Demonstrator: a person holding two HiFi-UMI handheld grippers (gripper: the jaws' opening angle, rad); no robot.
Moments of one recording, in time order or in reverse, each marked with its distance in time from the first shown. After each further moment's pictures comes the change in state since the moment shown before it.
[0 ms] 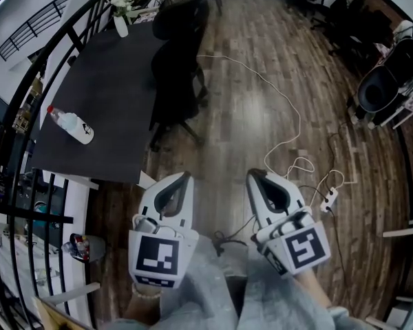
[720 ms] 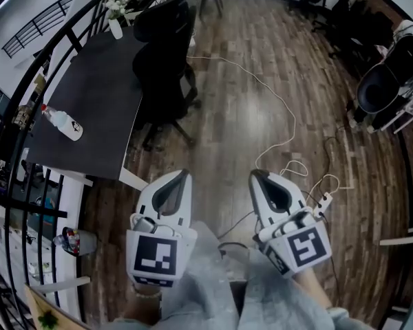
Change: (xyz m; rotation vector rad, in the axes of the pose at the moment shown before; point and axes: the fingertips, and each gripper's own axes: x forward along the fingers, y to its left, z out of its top) left arm 0.035 -0.087 0.024 0.005 -0.022 0.047; right arm -0.060 -0.085 -0.020 0.014 -0.005 0.018
